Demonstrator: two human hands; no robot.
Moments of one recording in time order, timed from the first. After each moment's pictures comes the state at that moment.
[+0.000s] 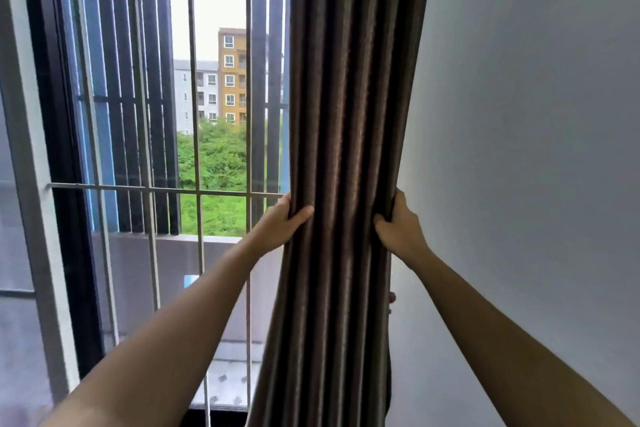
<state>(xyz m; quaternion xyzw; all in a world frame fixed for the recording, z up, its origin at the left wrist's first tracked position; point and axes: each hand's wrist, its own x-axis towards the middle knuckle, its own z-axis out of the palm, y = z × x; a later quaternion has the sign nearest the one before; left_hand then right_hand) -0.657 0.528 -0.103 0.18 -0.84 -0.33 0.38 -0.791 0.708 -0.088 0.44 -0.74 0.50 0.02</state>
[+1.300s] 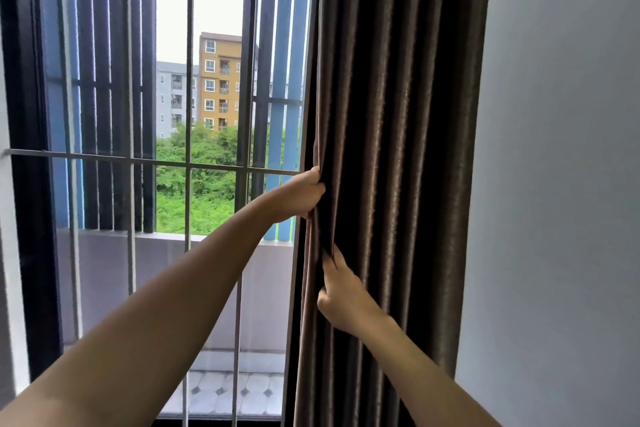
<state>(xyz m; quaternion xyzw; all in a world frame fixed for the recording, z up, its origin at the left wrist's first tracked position) -0.682 0.519 -0.102 0.14 -0.87 -0.40 0.25 -0.730 0.648 -0.227 0.55 -0.79 0.29 0.04</state>
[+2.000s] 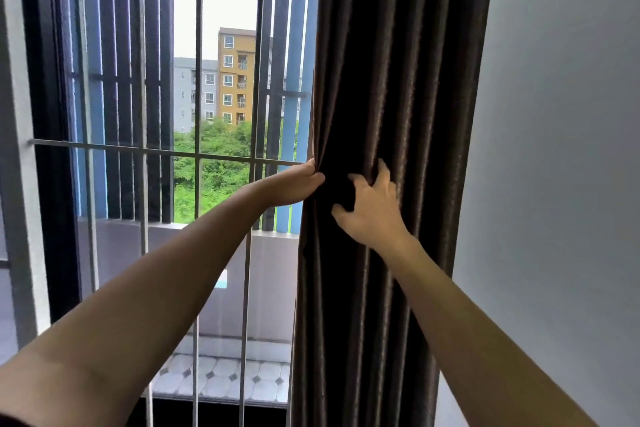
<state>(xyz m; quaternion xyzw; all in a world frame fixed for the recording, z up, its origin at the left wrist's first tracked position) -0.672 0.507 -0.101 0.14 -0.92 -0.27 0.24 -0.746 0.655 -0.134 0.46 -0.81 0.31 0.19</state>
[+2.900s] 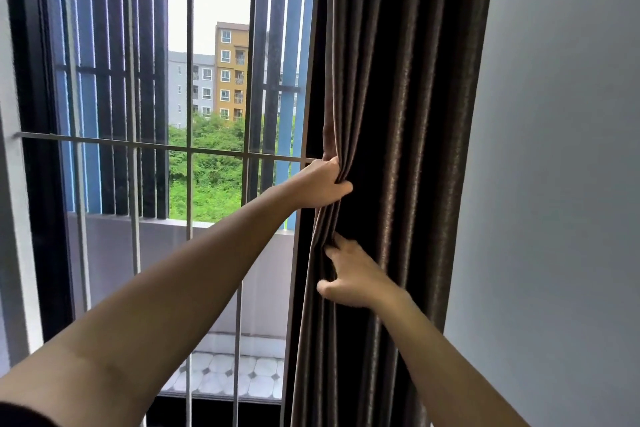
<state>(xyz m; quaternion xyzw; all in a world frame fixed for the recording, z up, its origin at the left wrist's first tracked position) -0.697 0.546 -0.104 0.14 -0.94 -0.18 0.26 -0.752 0.663 -0.206 0.59 -0.78 0.20 0.07</state>
